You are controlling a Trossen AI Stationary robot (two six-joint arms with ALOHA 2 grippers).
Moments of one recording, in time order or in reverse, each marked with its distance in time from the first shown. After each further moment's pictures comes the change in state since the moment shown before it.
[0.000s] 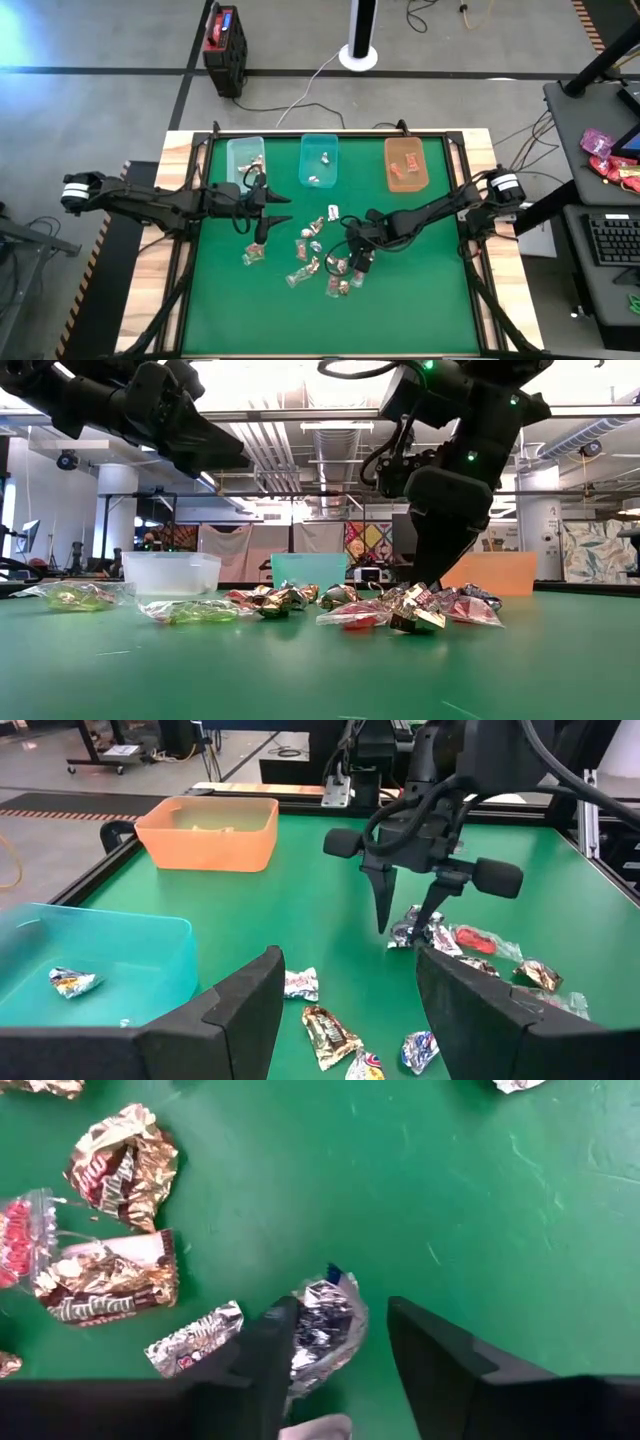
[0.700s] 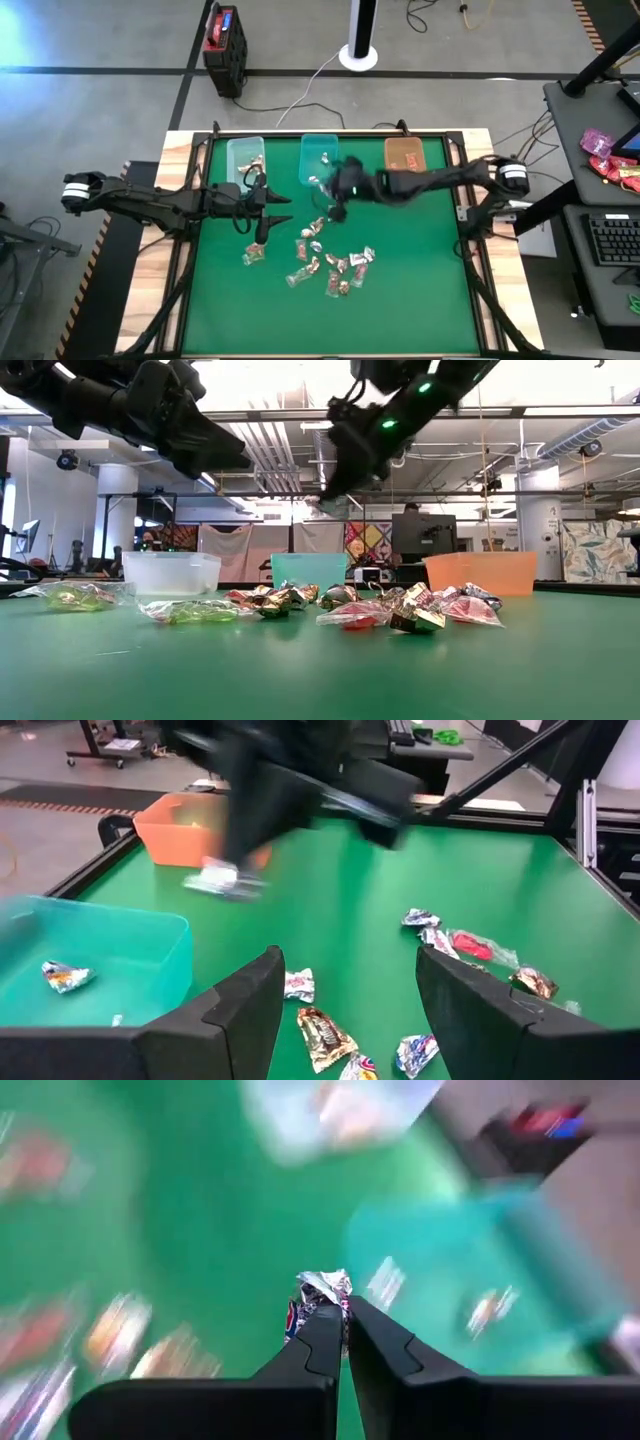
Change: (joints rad) left arm 0.000 0.006 -0.001 0.011 -0.001 -0.036; right arm -0.313 -0.065 0.158 0.316 0.102 -0.550
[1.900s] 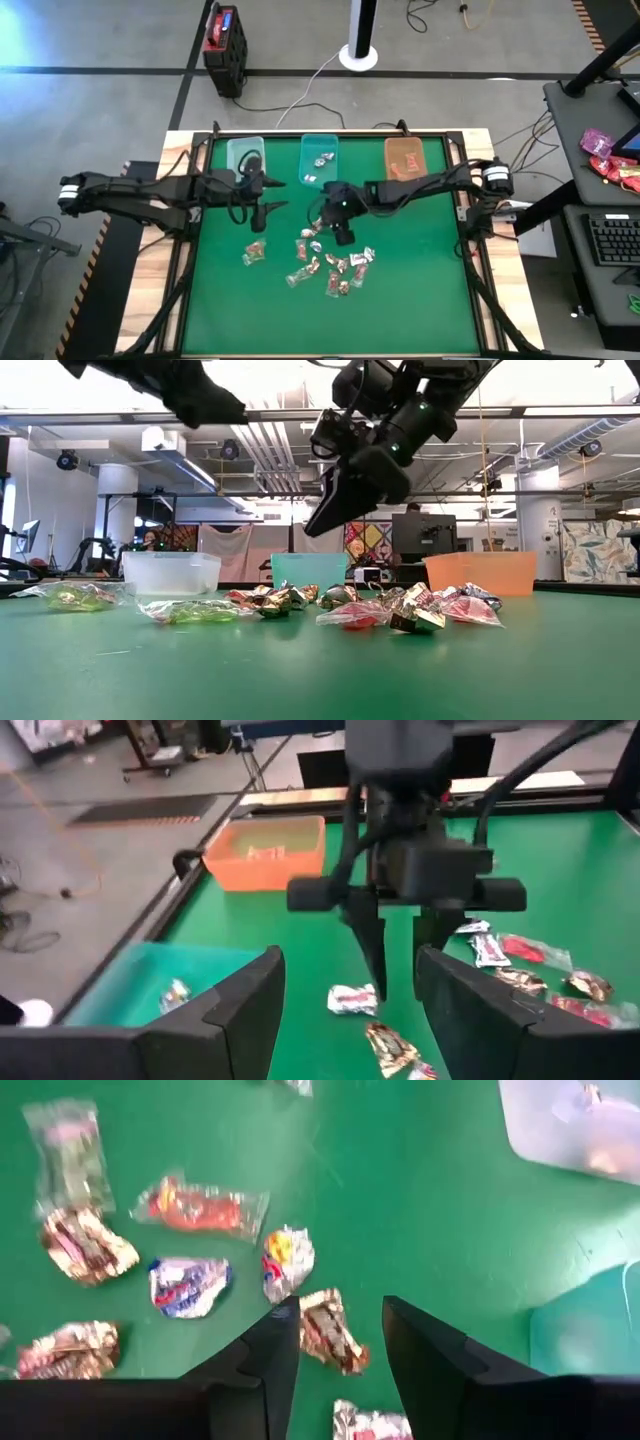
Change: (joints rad) left arm 0.000 -0.068 0.300 -0.443 -0.104 0.158; right arm 0.057 0.112 0.004 -0.043 -0.340 -0.332
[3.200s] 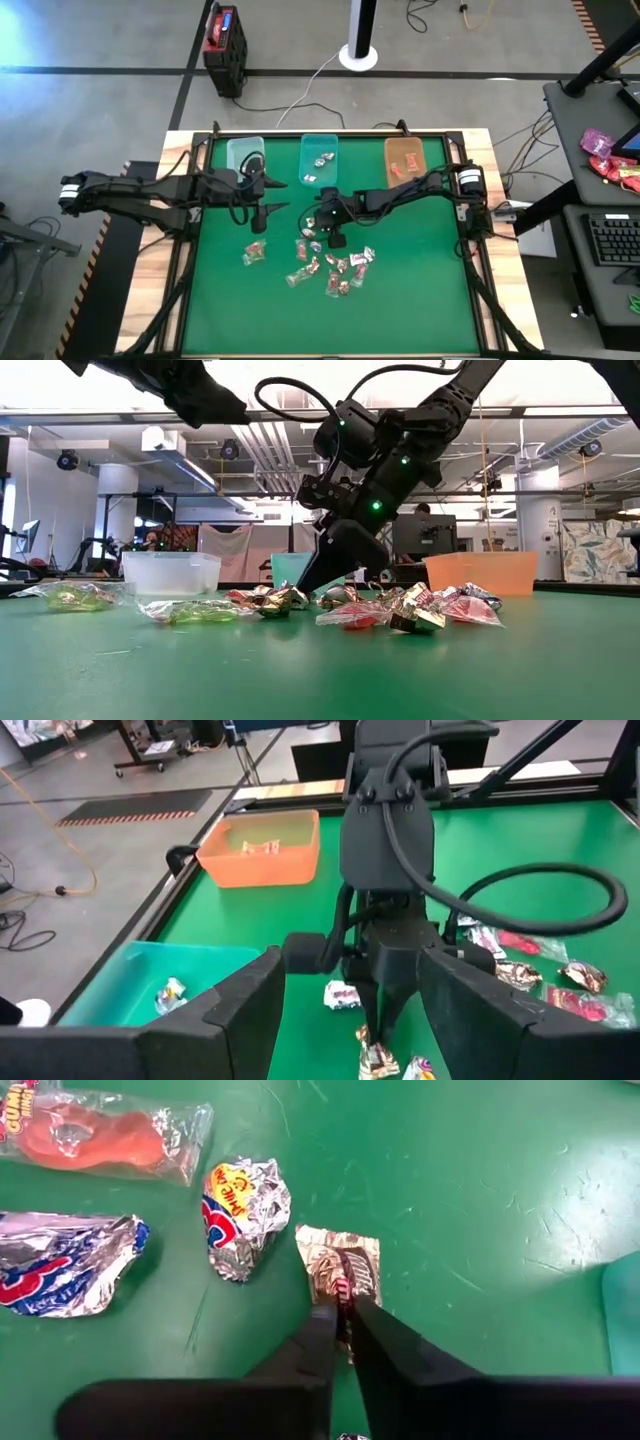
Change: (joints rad) left arm 0.000 0.012 0.009 -0.016 0.004 -0.004; right arm 0.009 0.202 0.004 0.140 0.074 0.046
